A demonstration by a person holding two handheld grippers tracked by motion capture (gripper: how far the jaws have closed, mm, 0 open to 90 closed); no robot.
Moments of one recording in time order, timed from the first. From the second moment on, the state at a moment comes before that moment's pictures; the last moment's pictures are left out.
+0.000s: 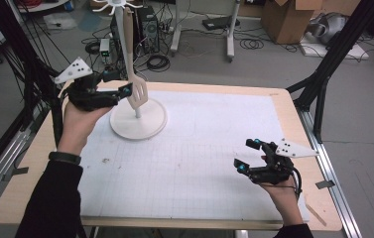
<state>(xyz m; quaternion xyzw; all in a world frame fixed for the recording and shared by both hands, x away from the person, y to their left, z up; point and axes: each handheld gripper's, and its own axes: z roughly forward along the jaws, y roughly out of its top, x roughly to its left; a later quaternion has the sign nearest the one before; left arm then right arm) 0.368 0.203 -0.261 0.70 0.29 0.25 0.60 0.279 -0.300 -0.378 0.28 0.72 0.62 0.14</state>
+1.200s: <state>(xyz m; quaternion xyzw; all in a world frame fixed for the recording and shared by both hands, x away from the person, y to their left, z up) 0.275 0.227 -0.394 0.76 0.21 0.13 0.60 0.284 -0.302 -0.392 0.29 0.74 0.59 0.14</state>
